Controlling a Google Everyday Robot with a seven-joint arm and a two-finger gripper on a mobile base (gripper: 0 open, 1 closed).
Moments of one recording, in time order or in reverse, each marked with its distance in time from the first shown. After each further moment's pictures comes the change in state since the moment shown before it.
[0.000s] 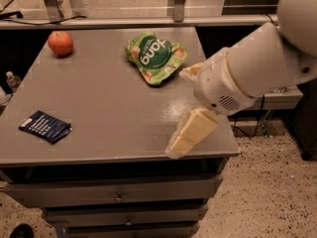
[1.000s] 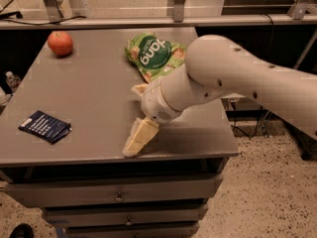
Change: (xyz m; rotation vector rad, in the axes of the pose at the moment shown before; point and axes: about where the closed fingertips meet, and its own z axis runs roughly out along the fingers) arm -0.026 -0.028 0.153 -0.093 -0.137 -0.129
